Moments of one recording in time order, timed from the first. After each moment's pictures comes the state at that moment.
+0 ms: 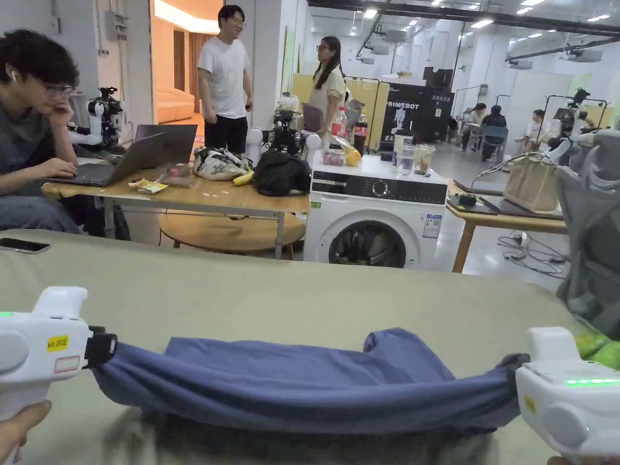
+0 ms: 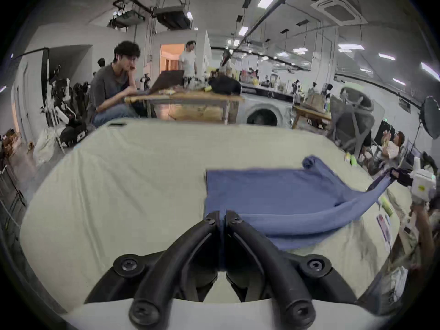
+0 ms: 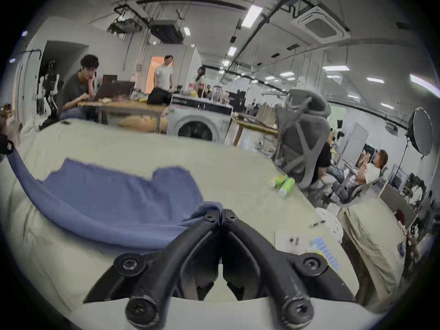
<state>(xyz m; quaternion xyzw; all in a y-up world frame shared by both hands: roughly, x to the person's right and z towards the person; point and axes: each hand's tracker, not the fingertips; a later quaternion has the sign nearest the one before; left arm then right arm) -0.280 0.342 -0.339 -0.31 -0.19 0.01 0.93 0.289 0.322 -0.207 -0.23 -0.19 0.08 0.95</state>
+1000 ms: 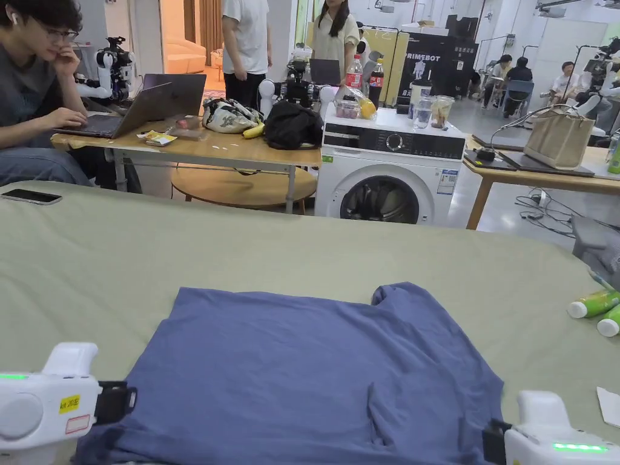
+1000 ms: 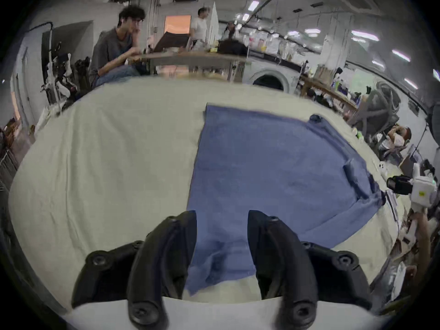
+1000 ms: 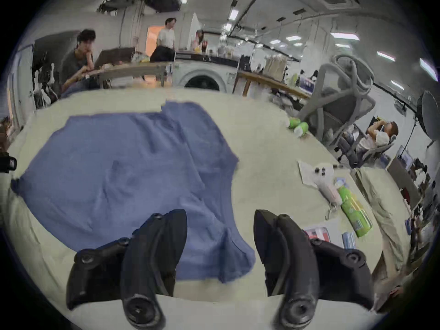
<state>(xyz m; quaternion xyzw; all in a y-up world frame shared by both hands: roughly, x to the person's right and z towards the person) -0.264 0.253 -0.291 -0.36 -0.17 0.01 0.92 0.270 0.227 -0.174 -0.32 -0.18 0.02 0.93</state>
